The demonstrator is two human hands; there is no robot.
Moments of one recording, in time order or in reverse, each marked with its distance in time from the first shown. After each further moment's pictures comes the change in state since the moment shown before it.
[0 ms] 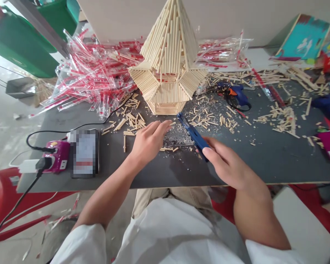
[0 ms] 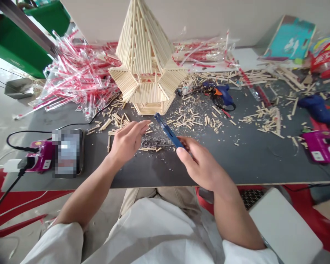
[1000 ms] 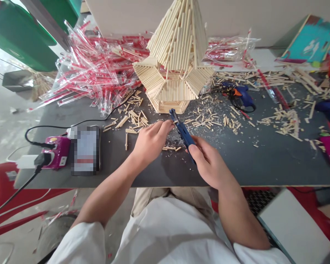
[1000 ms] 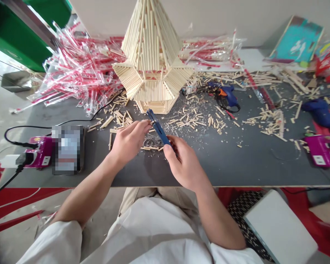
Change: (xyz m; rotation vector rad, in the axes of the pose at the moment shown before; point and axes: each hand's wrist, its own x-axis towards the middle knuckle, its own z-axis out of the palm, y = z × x) left_hand -0.002 0.000 0.001 0.112 0.012 -0.001; right_hand 0.011 -0.024 0.045 0.156 0.060 0.047
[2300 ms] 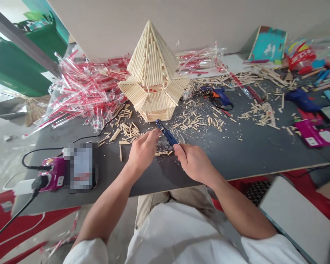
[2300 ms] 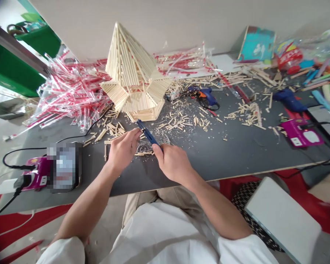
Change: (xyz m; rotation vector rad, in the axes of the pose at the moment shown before) left_hand -0.005 0.001 0.004 -0.122 -0.038 -0.116; right_hand 0.011 -0.003 0.005 -0.492 -0.054 0.073
